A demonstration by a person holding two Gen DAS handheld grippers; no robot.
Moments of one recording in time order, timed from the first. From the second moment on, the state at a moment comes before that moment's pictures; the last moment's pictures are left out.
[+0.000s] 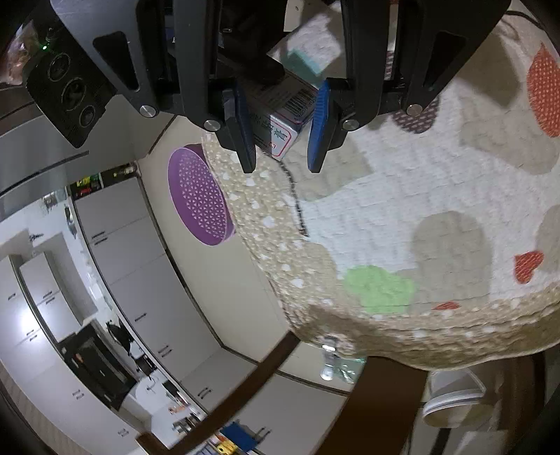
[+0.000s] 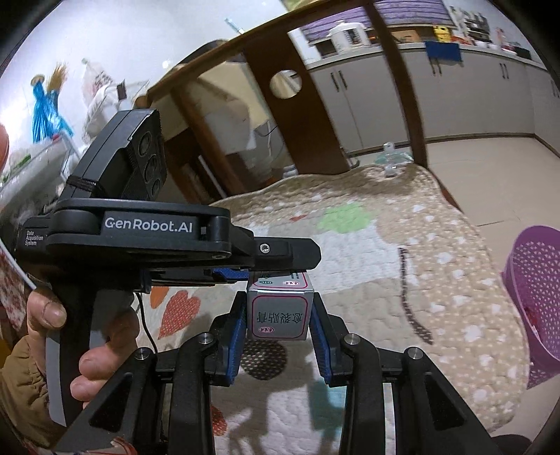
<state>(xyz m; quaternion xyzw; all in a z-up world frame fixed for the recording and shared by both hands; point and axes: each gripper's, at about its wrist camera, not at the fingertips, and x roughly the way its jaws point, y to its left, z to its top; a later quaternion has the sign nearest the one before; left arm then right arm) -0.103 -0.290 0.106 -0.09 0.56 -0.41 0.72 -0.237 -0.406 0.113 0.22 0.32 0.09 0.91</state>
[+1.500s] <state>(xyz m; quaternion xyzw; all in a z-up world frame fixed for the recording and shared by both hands) -0.151 -0.513 0.119 0.05 0.54 -0.51 0.67 -0.319 -0.574 0.101 0.31 0.25 -0.07 0.91</state>
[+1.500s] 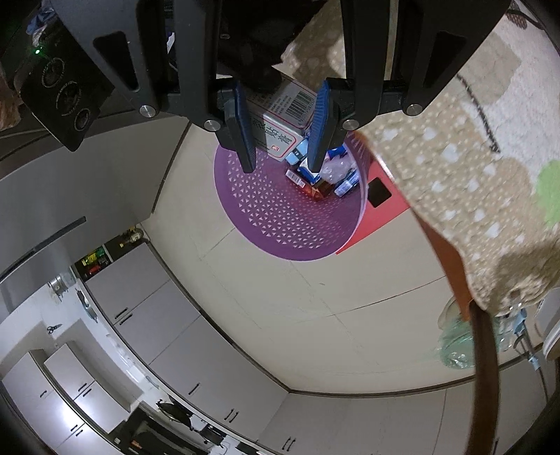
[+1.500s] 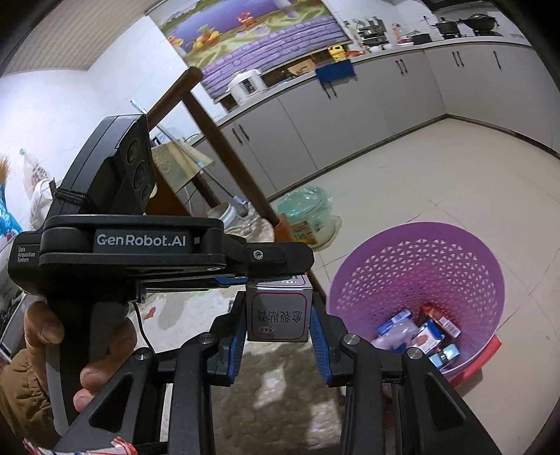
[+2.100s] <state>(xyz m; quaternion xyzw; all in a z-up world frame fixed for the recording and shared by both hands) -0.144 -0.588 0.096 0.08 0.55 -0.52 0.64 -0.322 -0.617 0.084 0.33 0.23 -0.14 0.90</state>
